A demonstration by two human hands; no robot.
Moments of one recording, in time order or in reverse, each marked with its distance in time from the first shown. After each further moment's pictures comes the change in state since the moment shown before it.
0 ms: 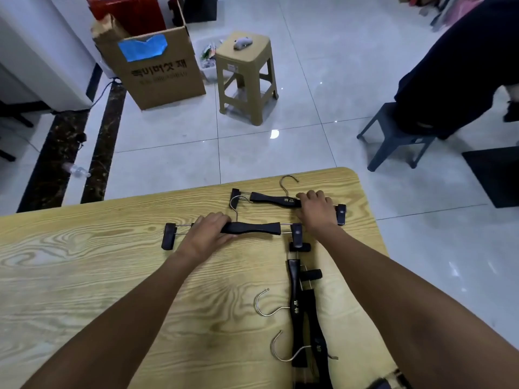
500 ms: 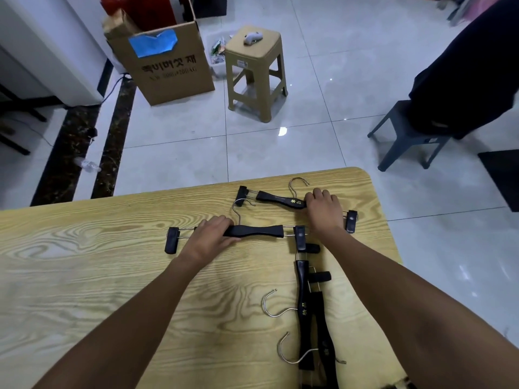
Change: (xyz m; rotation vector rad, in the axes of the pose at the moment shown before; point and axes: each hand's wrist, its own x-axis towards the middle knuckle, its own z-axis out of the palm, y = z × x) left_hand -0.011 -0.008 0.005 -0.016 -0.023 -0.059; right_hand 0.001 -0.008 0.006 -0.160 0.061 -0.021
